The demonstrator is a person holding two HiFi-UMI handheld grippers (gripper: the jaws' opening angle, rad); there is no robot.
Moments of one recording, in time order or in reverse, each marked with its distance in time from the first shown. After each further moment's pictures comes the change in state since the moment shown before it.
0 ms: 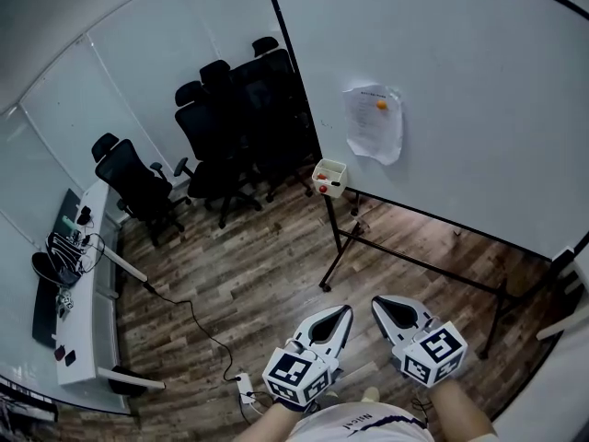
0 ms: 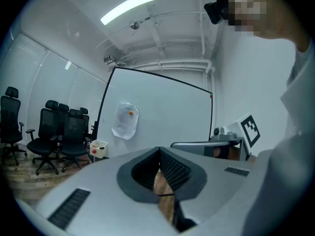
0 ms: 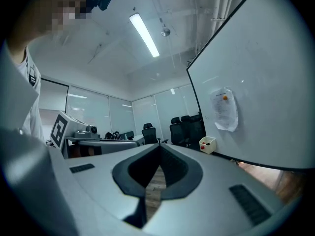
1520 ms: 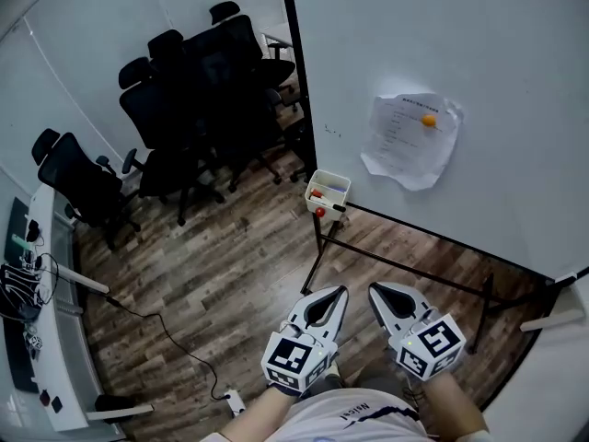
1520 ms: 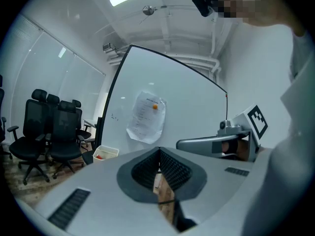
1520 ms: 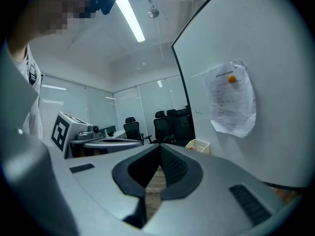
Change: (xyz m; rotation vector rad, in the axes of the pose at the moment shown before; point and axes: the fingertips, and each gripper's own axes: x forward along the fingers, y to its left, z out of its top) left arm 0.159 0.240 0.017 -0.013 0.047 -0.100; right arm 0.234 -0.135 0.016 0.002 0.077 -0.166
